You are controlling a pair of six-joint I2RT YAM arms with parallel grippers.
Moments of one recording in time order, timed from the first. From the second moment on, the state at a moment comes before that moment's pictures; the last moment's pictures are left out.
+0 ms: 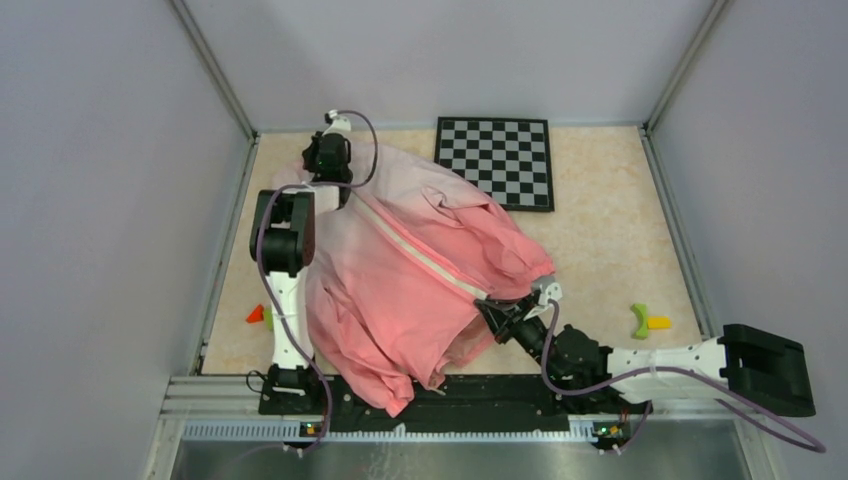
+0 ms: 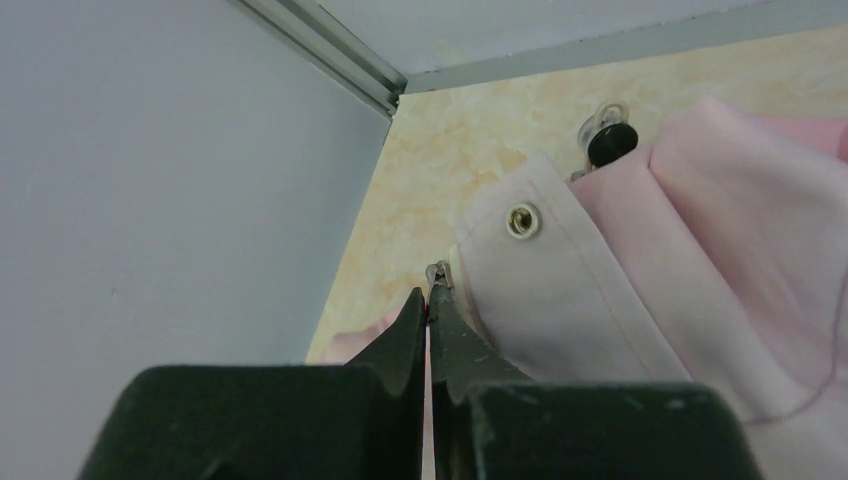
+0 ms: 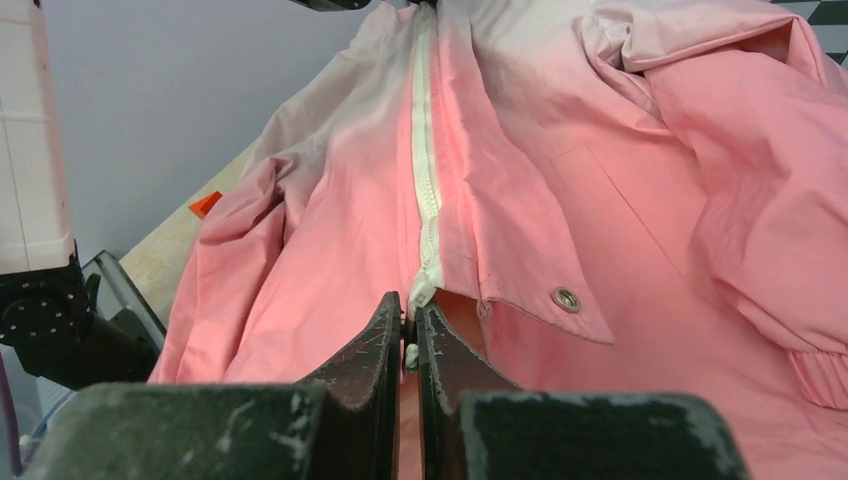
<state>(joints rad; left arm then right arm) -0.10 2.25 1.46 0.58 -0.68 0.51 1.33 0.85 0.01 0.95 0.63 0.33</state>
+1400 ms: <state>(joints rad) -0.08 1.48 1.32 -0.11 0.41 -0.33 1.29 0.70 0.57 -0.14 0.79 0.39</state>
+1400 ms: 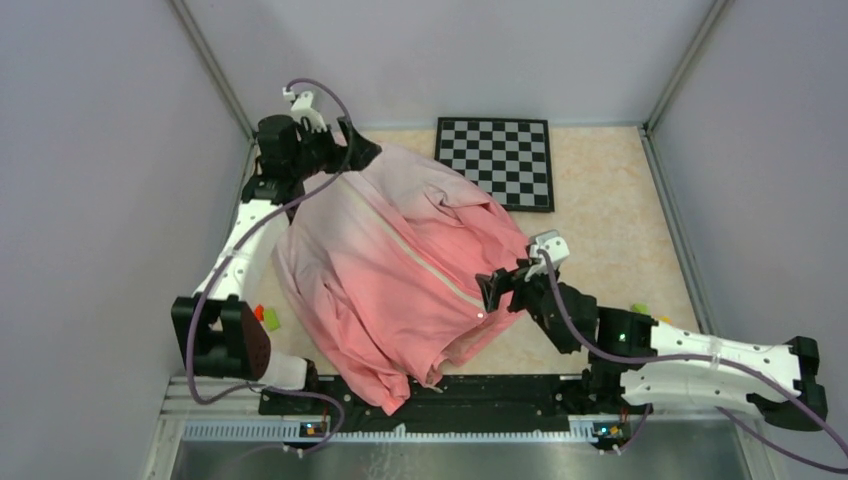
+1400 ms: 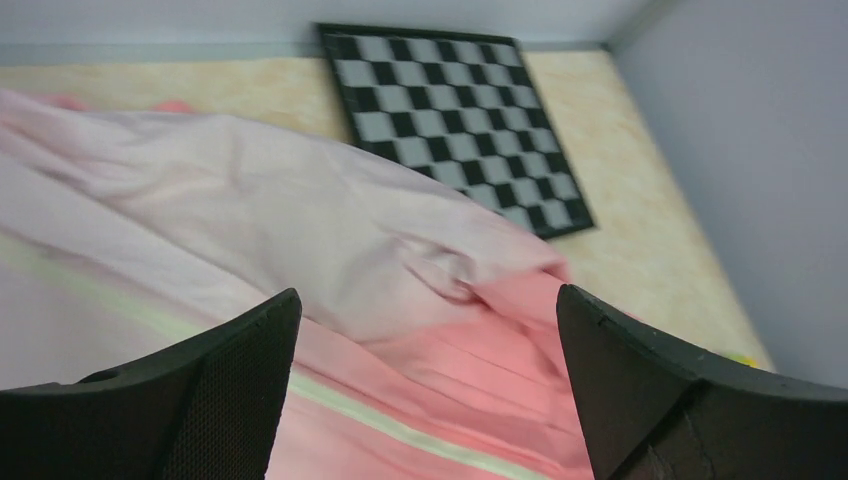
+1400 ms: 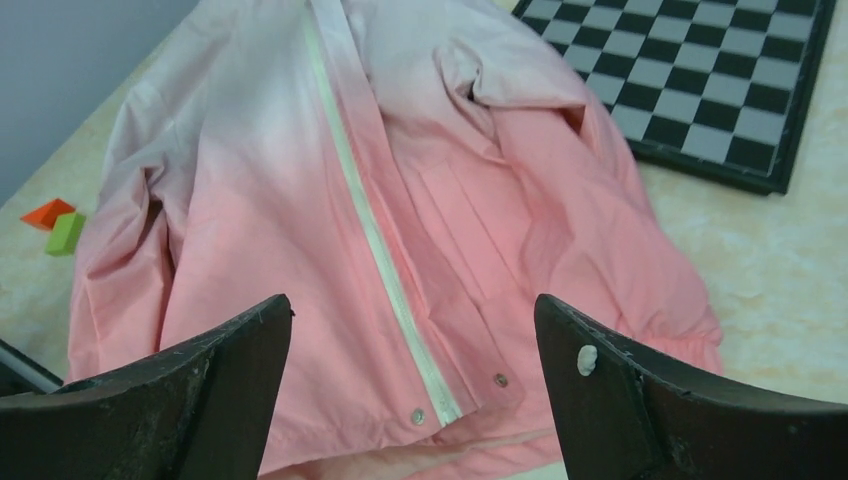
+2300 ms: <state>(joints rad) -0.11 0.74 1.49 -0.05 0.76 -0.31 1.29 0.99 1.51 -0.15 0.96 -0.27</state>
